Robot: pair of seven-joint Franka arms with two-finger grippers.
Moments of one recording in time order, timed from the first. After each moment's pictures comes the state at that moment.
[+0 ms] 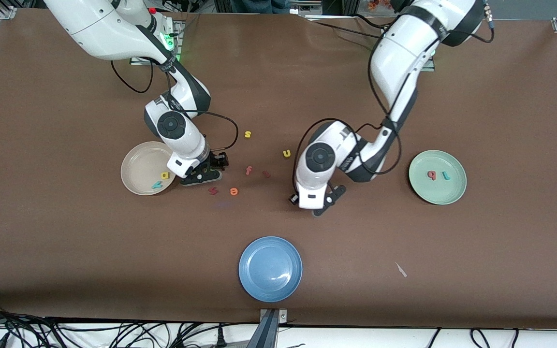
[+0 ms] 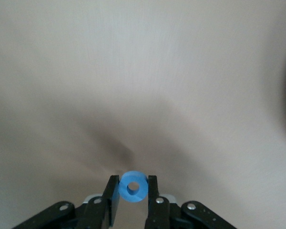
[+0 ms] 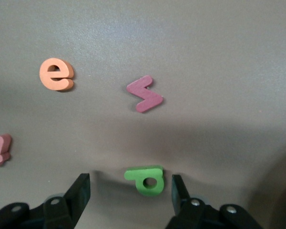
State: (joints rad) left arm -0.42 0.88 -0.21 -1.30 0.12 2.19 -1.39; right arm 0.11 0.57 0.37 -2.04 -0.28 2.59 0.47
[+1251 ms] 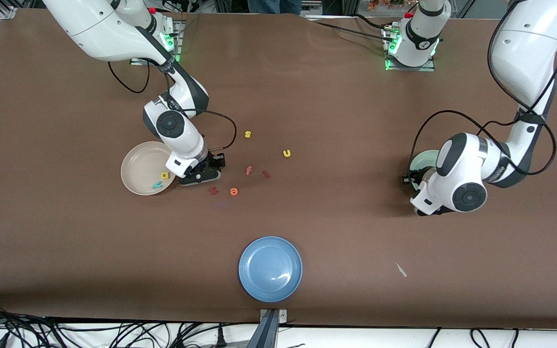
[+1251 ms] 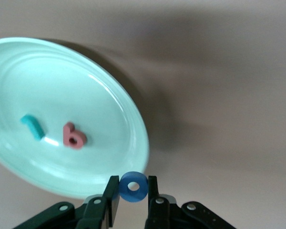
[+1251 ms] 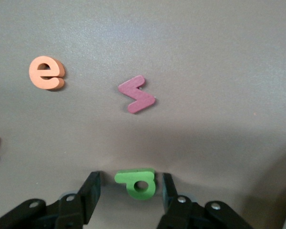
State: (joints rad) left arm 0.20 0.65 -0.37 -1.72 0.24 1.83 -0.44; right arm 0.11 0.57 0.36 -2.05 -0.30 2.62 0.47
